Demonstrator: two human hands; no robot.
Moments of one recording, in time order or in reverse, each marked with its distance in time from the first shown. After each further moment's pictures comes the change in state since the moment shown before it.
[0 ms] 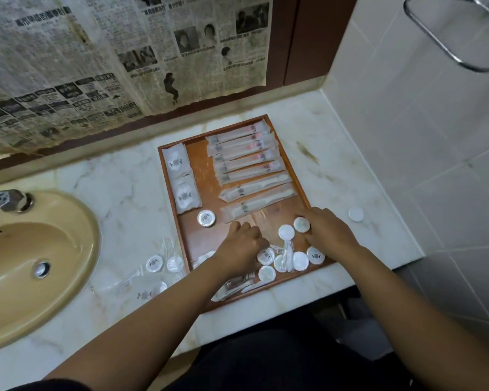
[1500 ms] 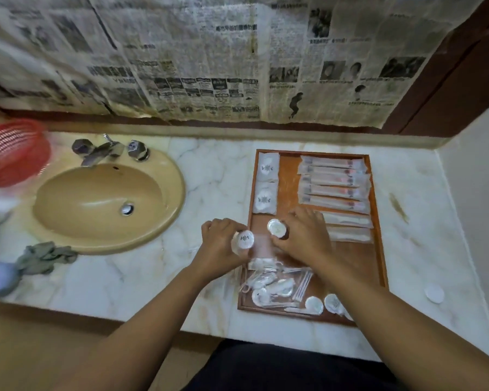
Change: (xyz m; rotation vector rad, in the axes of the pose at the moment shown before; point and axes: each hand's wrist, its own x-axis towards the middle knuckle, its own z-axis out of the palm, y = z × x) left_hand -0.146 -0.081 -0.011 -0.371 0.550 -0.694; right_hand 0.064 -0.191 0.017 -0.224 0.210 -0.505
